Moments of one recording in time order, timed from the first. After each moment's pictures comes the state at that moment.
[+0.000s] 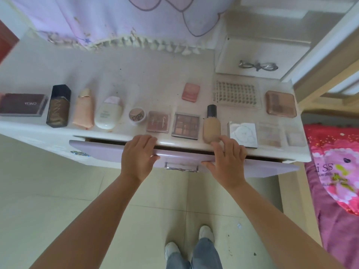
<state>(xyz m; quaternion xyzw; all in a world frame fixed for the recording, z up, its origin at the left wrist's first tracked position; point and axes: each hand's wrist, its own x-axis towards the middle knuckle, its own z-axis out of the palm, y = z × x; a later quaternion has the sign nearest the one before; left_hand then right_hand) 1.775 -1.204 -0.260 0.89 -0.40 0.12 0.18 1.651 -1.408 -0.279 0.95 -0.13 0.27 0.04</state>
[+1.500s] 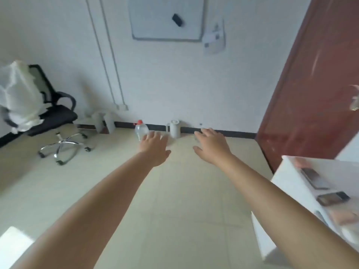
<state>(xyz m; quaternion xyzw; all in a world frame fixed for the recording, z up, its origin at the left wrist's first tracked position) 1.369 -0.857 0.052 0.90 0.44 -0.01 -0.03 1.528 -0.936 0.049 0.78 0.62 0.05 -0.06</state>
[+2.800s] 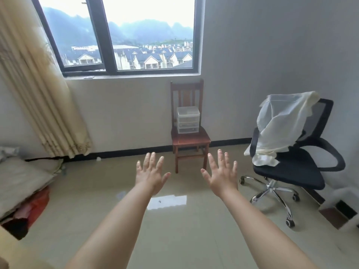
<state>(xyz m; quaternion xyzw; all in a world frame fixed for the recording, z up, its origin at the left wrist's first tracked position) 0.592 -0.367 -0.003 0.38 0.92 -0.02 0.05 0.742 -0.227 -0.008 0.37 0.92 -0.05 -0.06</state>
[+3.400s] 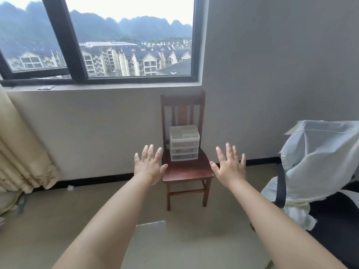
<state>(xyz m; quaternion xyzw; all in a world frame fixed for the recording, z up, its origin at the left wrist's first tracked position) 0.286 -0.006 0.007 0.38 0.93 -0.02 0.03 0.452 0.149 0.001 0.40 0.92 -0.03 -0.06</state>
